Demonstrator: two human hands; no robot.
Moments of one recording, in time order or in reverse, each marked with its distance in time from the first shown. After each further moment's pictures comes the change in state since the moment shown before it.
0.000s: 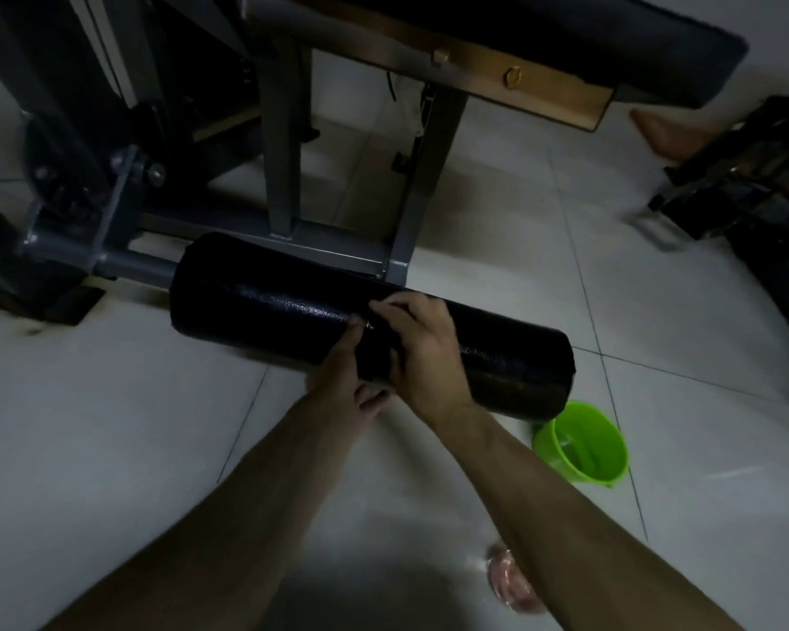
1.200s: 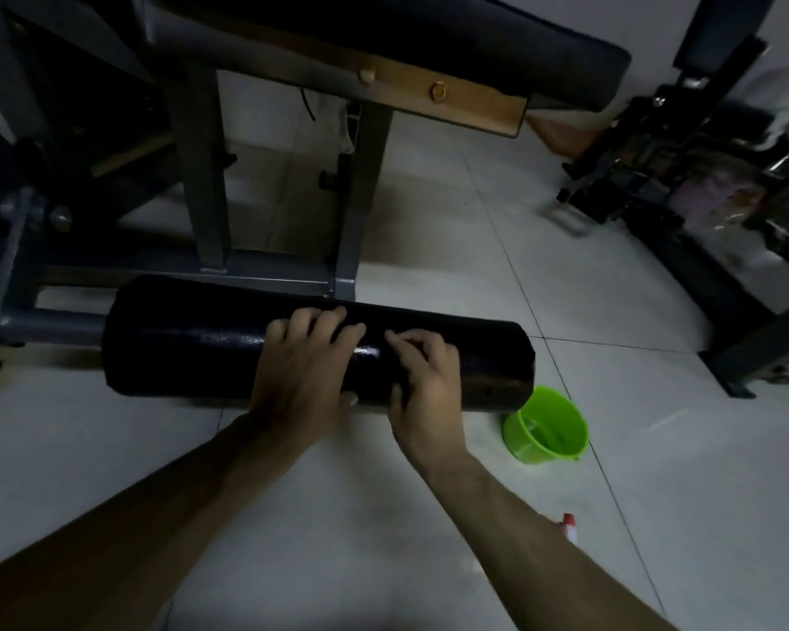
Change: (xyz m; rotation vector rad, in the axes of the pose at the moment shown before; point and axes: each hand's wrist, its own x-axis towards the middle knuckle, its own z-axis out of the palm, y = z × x) left_hand 0.003 0.047 -0.012 2.127 0.066 1.477; right_hand -0.042 -0.008 0.000 -0.040 0.210 0.327
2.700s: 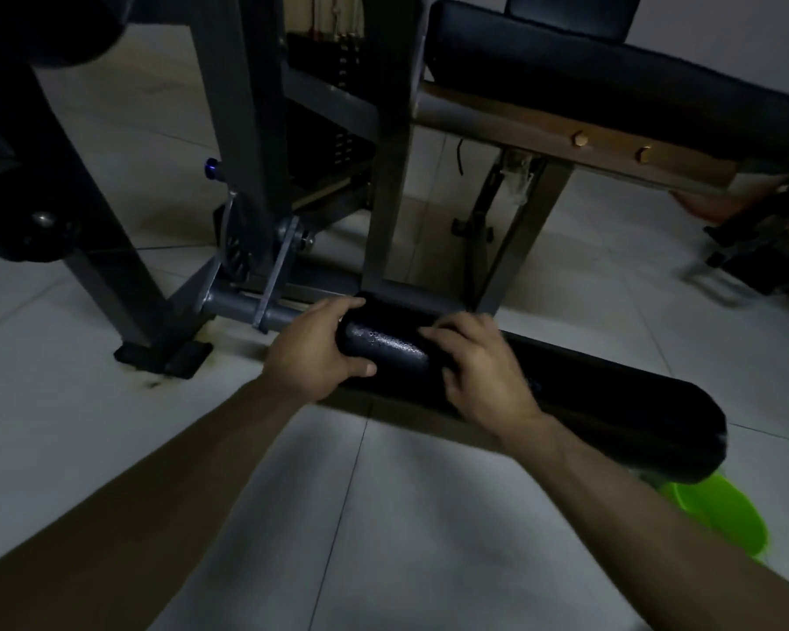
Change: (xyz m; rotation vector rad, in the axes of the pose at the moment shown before) left_hand -0.064 -0.201 -0.020 -0.709 0.067 -0.377; right_hand 0.057 -0.109 0.076 -0.103 -0.222 -0.509
